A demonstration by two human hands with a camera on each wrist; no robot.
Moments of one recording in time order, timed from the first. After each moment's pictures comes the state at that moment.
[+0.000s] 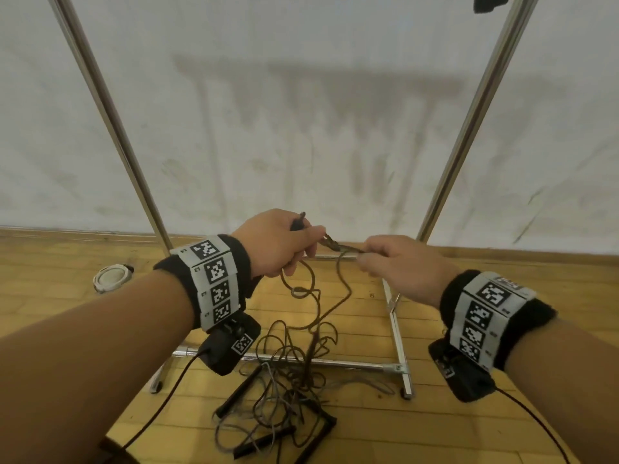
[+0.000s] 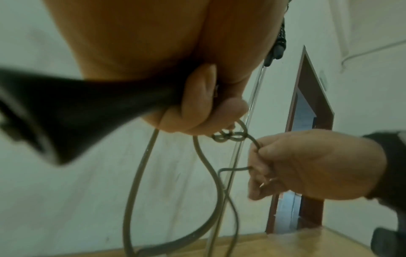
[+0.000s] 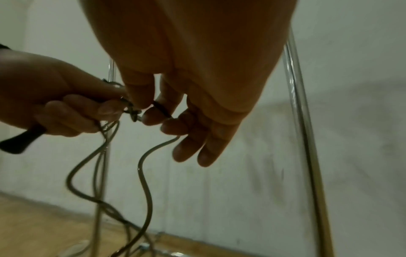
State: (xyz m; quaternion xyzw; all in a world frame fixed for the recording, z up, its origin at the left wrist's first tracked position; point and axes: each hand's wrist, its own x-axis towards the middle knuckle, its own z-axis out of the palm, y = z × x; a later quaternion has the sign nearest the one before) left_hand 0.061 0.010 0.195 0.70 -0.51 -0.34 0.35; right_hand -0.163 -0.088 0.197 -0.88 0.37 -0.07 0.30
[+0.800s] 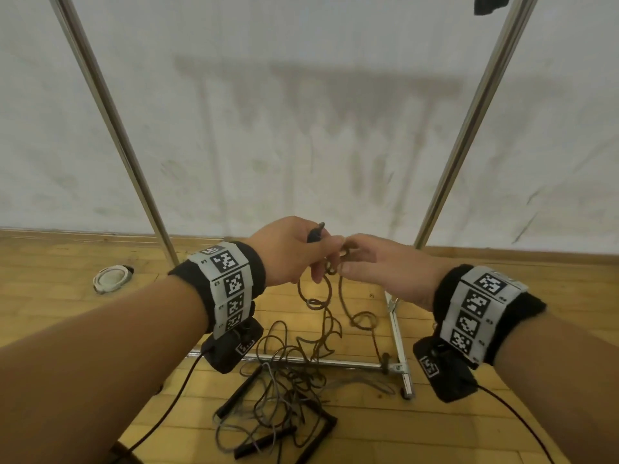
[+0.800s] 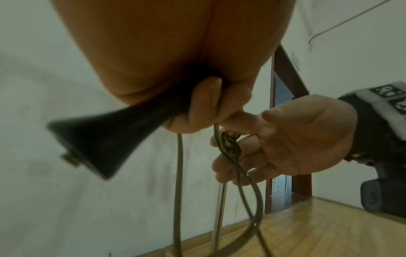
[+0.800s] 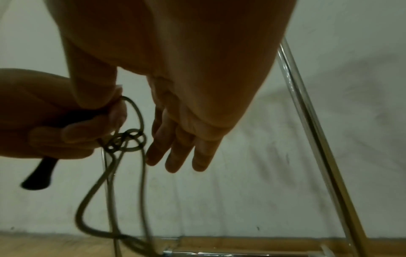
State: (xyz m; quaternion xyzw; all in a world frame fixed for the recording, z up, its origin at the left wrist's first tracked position) left_hand 0.042 0.011 0.198 0.69 -0.60 -0.28 0.29; right_hand -0.151 -0.084 0.194 -0.82 0.33 -0.04 0.47
